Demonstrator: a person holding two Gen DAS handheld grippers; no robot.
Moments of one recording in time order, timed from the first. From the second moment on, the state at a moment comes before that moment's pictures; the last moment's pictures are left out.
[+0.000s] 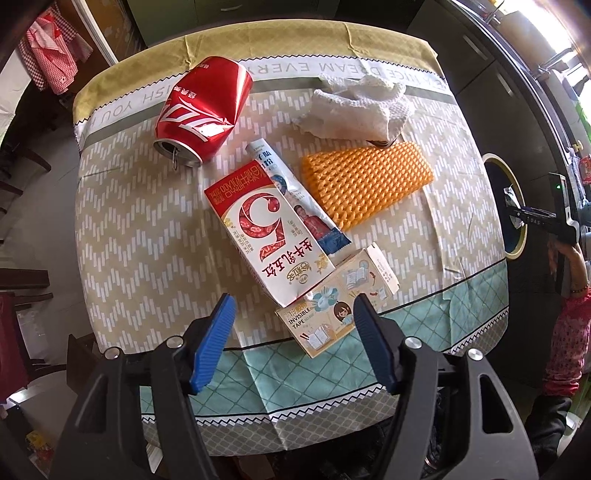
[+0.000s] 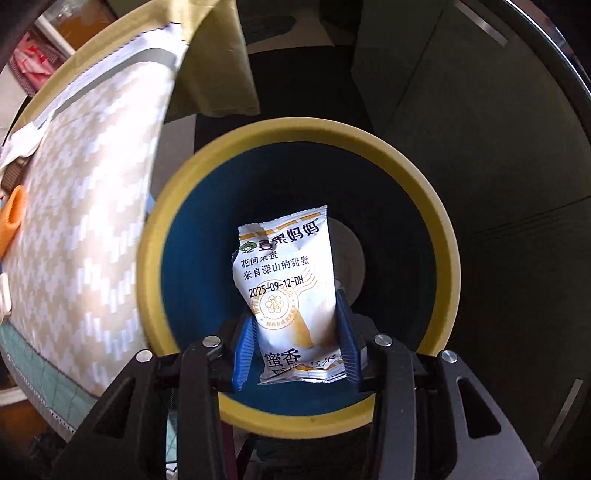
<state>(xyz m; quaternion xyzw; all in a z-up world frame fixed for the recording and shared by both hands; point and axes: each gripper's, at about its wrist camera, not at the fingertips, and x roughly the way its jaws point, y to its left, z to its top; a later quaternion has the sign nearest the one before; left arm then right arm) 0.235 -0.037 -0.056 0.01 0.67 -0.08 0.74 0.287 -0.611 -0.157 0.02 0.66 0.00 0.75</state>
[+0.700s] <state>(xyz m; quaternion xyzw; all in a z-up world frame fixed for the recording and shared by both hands) 0.288 -0.029 -0.113 -0.09 0.71 0.04 0.70 0.242 -0.571 -0.140 0.02 0.63 0.06 0.78</state>
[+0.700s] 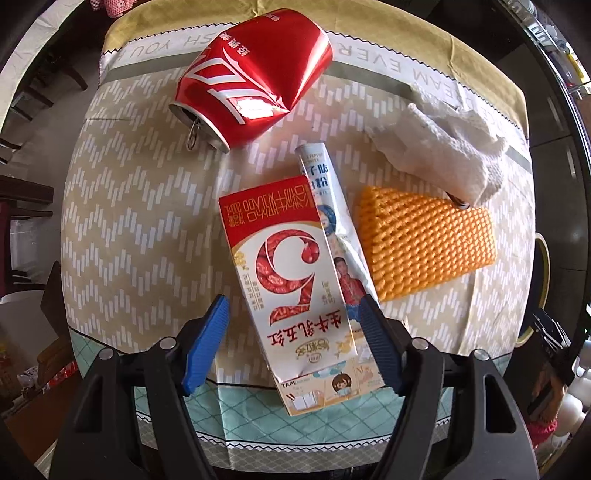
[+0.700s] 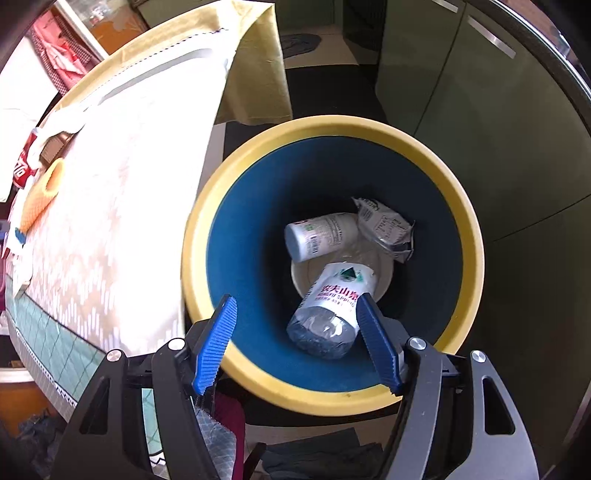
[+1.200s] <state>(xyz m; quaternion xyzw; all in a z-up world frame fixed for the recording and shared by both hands) 0.286 -0.025 -0.117 -0.08 0.71 0.05 0.70 0.218 -0.546 -0.130 0.01 0.61 0.11 0.78</state>
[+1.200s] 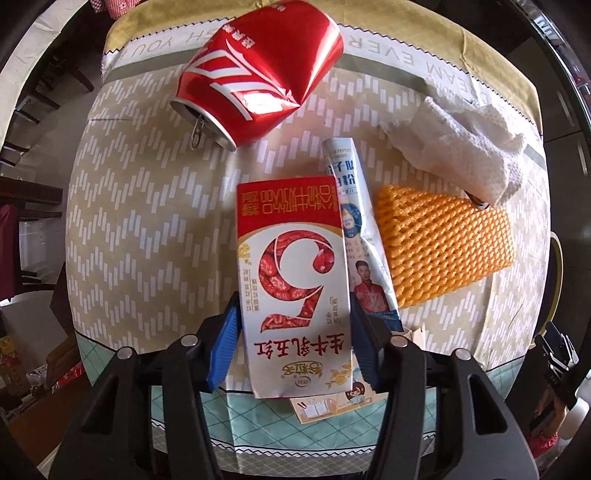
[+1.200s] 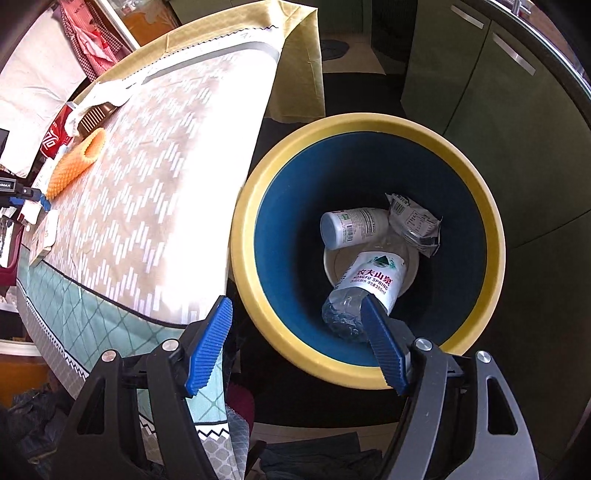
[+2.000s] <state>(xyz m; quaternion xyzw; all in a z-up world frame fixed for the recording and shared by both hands) 0.238 -0.144 -0.015 0.04 0.65 -0.11 0.75 0.194 -0.559 -0.118 0.04 0.60 0.10 0.79</state>
